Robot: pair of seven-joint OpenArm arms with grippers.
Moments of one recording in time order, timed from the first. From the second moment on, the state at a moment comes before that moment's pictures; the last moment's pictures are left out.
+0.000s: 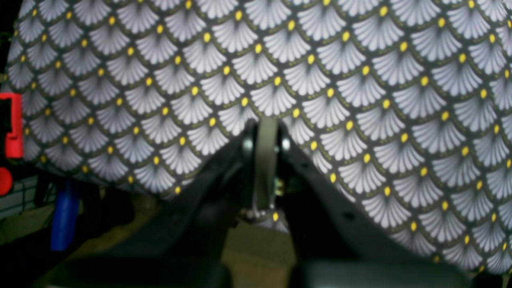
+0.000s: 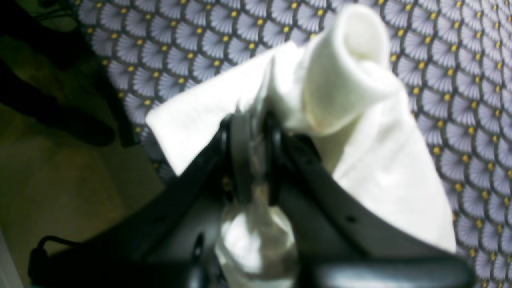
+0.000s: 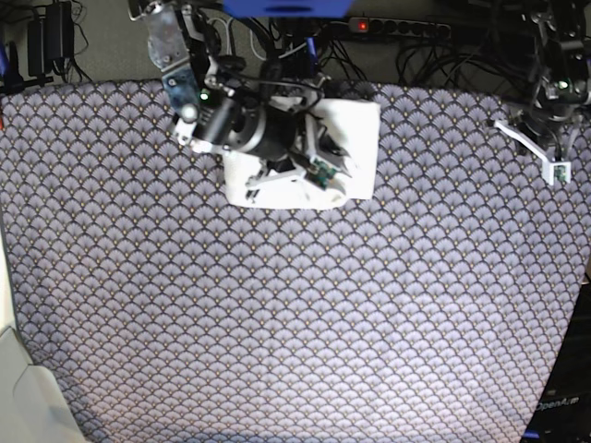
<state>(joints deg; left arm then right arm) 23.7 -19.4 -24.2 102.8 -20.8 -8.1 47.5 -9.1 -0.4 -21.4 110.9 6.0 39.7 -56.4</state>
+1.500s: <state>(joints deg) 24.0 -19.4 -24.2 102.8 -20.8 -8.1 47.5 -5.3 -5.2 -27.1 113.7 6.8 39.7 -54.5</state>
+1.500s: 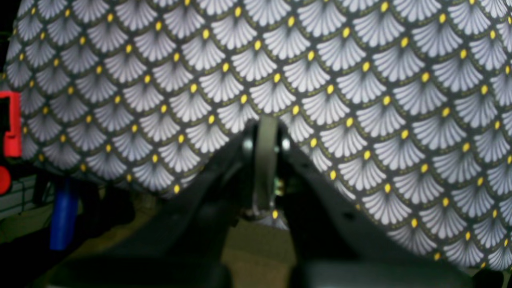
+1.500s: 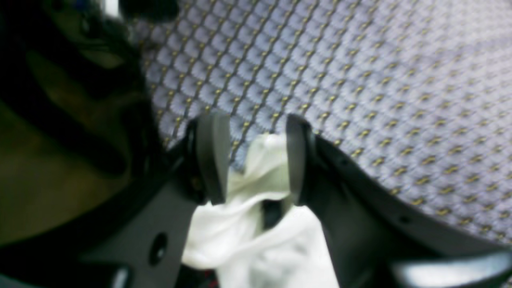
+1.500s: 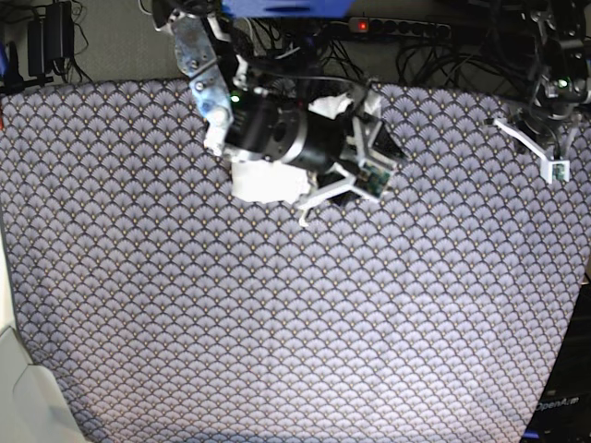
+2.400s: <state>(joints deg) 25.0 -18.2 -24.6 102.8 -20.8 -8.1 47.9 0.7 -1.5 -19.3 91.3 6.2 39.7 -45.1</state>
